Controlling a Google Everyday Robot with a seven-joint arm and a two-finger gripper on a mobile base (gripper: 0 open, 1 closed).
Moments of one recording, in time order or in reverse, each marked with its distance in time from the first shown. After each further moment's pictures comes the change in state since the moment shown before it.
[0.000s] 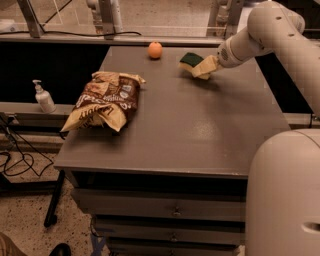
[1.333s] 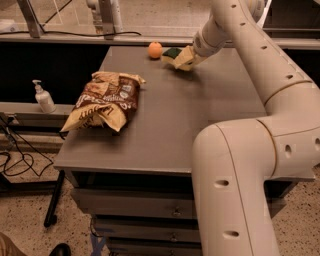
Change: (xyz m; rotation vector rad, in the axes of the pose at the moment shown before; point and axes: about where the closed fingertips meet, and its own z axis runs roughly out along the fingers) arm -0.052 0.022 0.051 0.043 0.108 0.042
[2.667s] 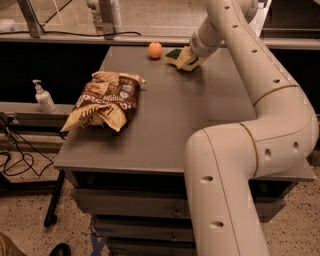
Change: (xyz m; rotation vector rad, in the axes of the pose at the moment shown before) arm -0.002 0.002 0.010 0.005 0.034 0.036
